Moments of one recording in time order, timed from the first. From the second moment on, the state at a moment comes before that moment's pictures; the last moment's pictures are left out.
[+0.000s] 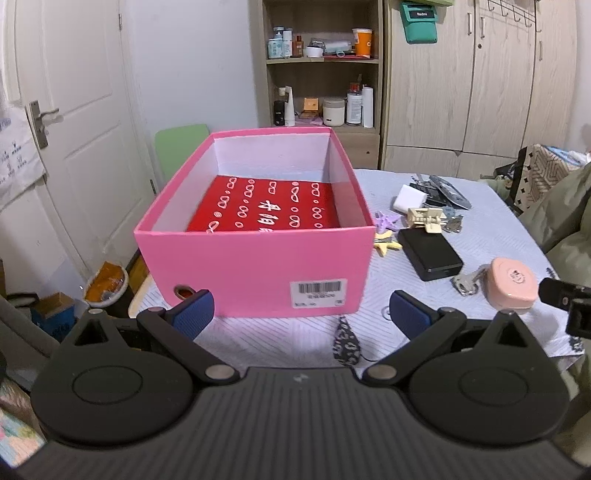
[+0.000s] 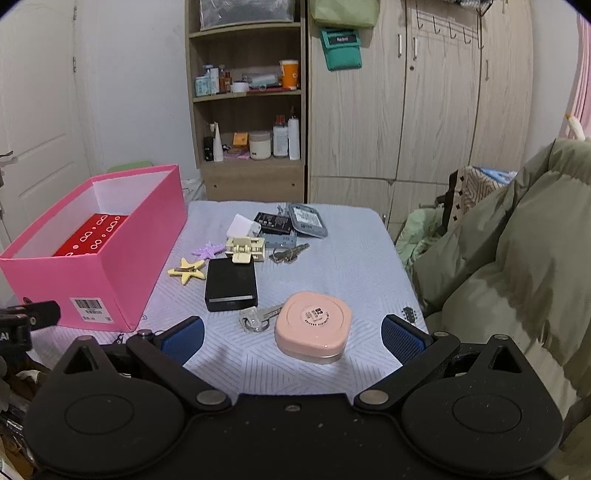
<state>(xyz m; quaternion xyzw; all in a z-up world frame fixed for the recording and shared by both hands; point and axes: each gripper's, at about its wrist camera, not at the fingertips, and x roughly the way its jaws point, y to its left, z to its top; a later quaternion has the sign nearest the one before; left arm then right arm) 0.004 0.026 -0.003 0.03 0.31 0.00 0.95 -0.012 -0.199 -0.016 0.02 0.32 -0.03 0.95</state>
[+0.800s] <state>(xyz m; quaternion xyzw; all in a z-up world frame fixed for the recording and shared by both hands) 0.152 0.058 0.049 0.15 0.36 0.00 0.92 0.046 -0.248 -0.092 0.01 0.34 0.06 0.94</state>
